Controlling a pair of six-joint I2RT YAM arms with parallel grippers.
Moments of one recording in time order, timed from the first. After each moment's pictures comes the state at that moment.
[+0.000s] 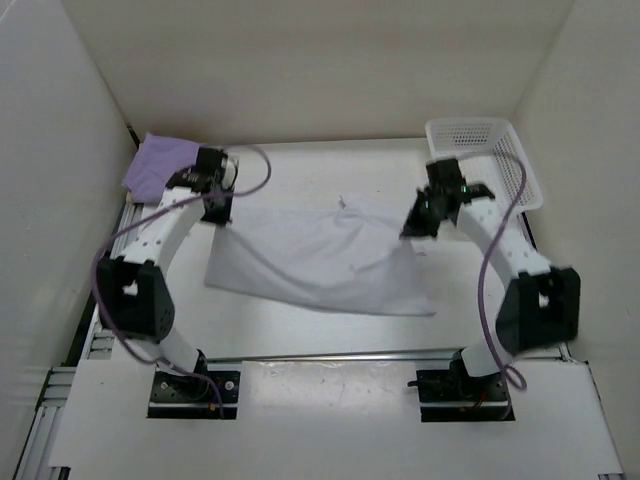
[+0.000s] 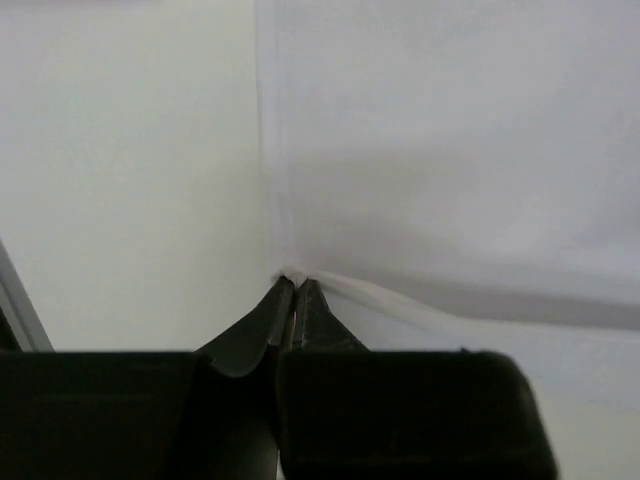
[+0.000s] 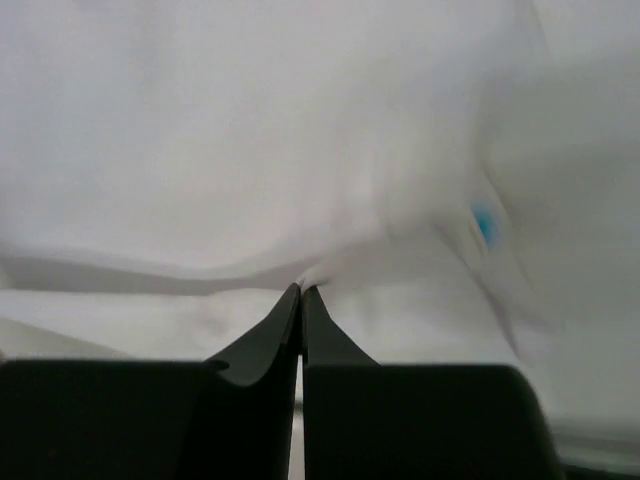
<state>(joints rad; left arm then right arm) -0.19 1.50 1.17 -0.82 -0.15 0.00 0.27 1.36 1.01 -0.80 -0.14 0.65</state>
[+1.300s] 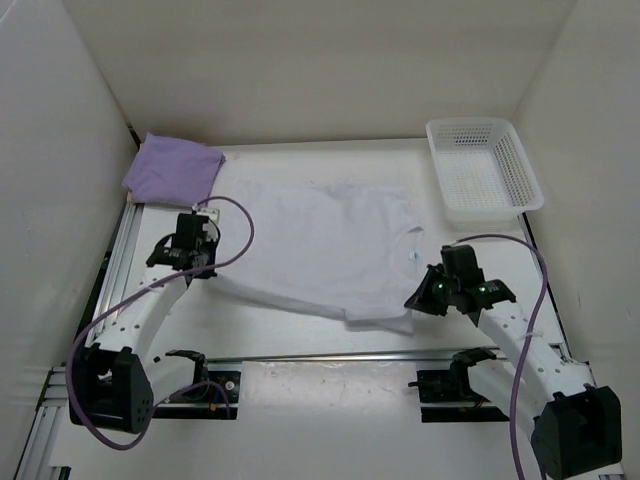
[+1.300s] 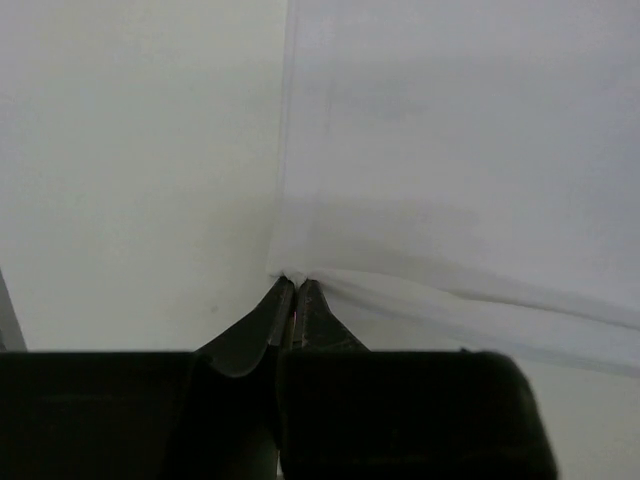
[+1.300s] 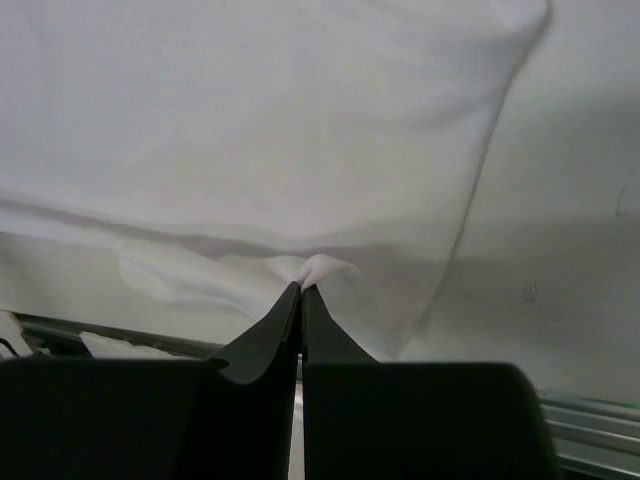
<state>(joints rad) -0.15 1.13 0.79 -0.61 -0.21 0.00 0.29 0.87 0.53 -0.64 -0.23 0.70</state>
